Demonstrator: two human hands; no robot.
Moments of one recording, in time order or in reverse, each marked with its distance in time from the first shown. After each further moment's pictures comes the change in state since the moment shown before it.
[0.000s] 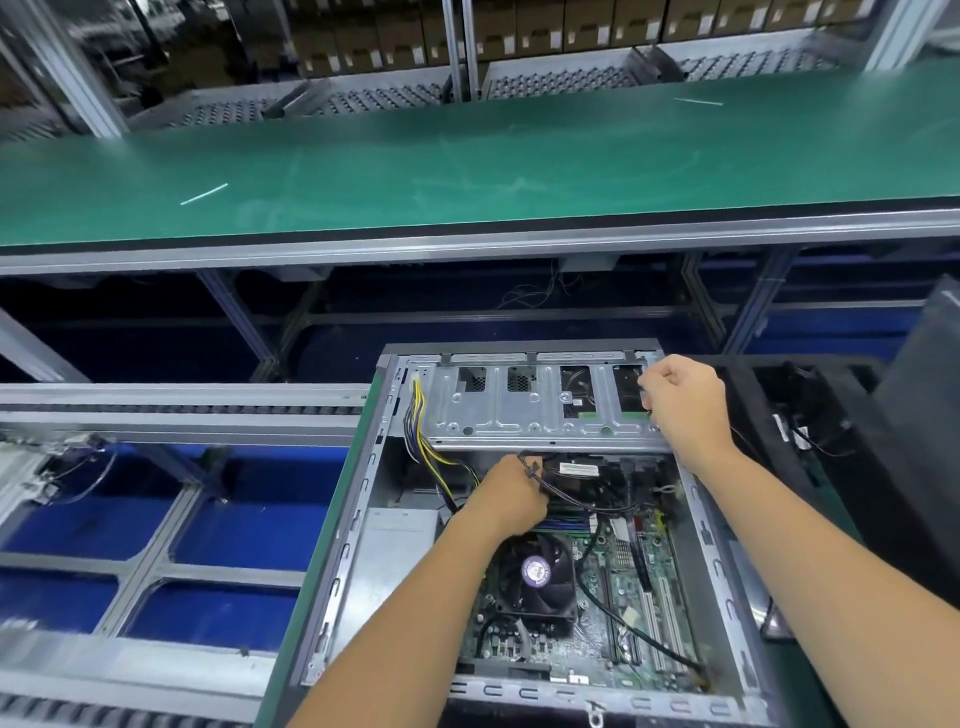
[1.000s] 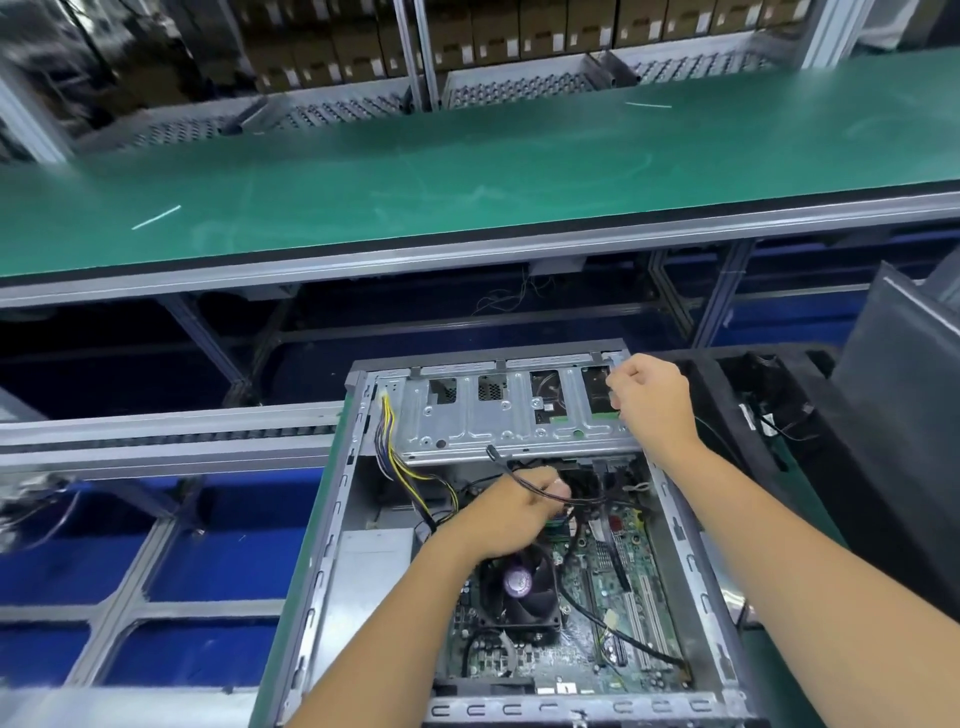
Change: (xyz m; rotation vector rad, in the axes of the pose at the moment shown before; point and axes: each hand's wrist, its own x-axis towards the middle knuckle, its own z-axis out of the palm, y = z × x) left_hand -0.021 0.018 -0.004 -0.149 -0.164 0.359; right_hand 0.000 -0.001 -0.001 -0.030 0.017 0.008
